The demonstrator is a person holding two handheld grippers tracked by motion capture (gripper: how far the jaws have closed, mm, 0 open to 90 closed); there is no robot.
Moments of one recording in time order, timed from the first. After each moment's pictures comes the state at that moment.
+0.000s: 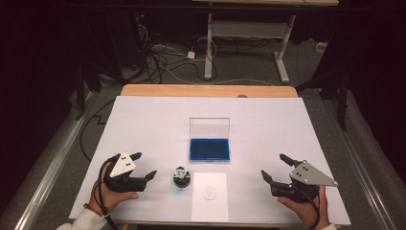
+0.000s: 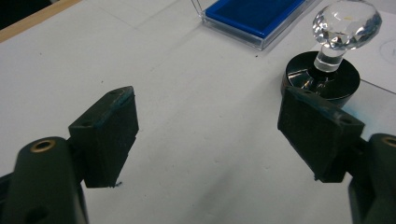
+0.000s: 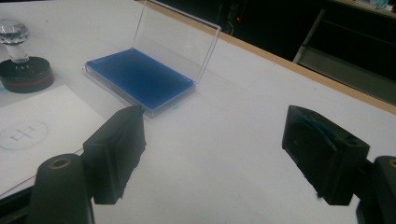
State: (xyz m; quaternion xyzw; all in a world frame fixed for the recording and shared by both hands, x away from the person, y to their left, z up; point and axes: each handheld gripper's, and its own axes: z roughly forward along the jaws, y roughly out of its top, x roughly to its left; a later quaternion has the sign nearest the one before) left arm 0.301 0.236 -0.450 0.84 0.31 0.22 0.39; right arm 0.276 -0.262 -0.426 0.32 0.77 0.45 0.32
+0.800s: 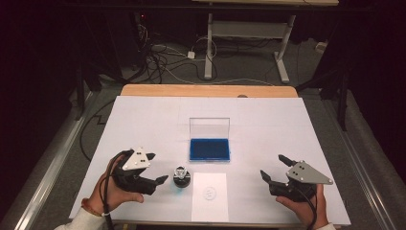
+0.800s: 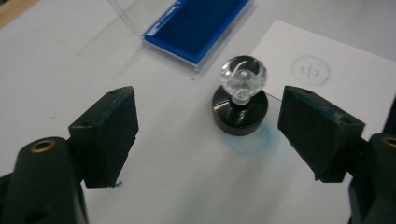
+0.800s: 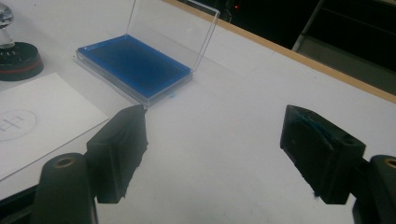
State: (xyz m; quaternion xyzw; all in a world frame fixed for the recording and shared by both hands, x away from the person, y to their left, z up) left arm 0.293 0.192 -0.395 0.89 0.26 0.15 0.35; right arm 0.280 -0.258 -0.431 0.33 0.78 0.43 0.32
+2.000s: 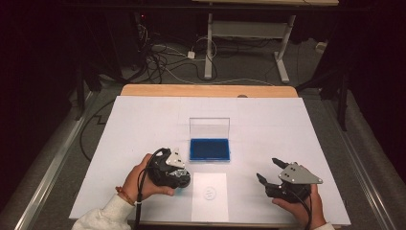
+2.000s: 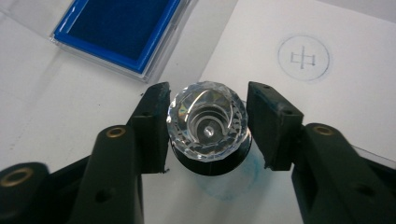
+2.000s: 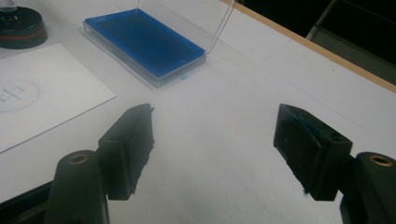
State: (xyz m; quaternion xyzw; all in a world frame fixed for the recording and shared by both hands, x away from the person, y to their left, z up) left arm 0.328 0.127 -0.422 0.94 0.19 0.09 0.27; right arm 0.282 -0.250 -0.440 0.31 0.80 0.40 0.31
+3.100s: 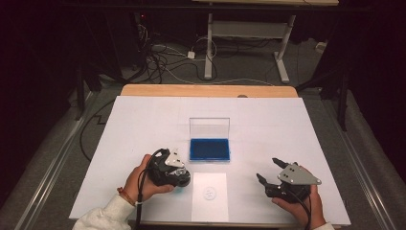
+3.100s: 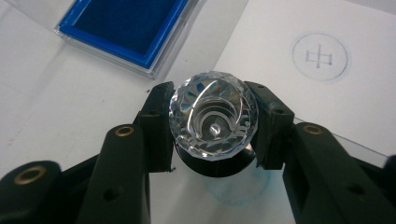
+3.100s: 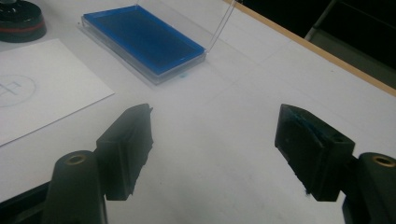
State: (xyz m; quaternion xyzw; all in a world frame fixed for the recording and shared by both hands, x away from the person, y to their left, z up) left arm 0.330 0.130 -0.432 0.93 0.20 0.11 0.27; right arm 0.282 -0.250 -0.442 0.30 0.81 0.40 0.32
